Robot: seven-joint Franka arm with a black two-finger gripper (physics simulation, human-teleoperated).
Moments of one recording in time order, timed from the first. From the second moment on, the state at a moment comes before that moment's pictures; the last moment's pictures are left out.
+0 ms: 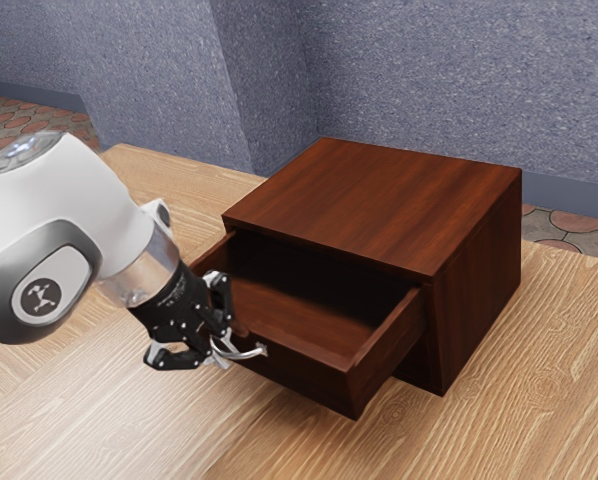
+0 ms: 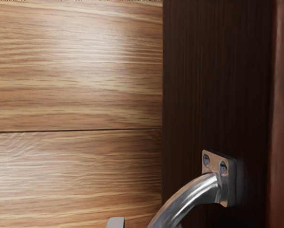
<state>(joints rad) -0.06 -0.50 0.04 -2.33 -0.07 2.11 -1.57</state>
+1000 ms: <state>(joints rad) -0.01 -0.73 -0.03 -2.51 -0.08 2.17 -1.61</state>
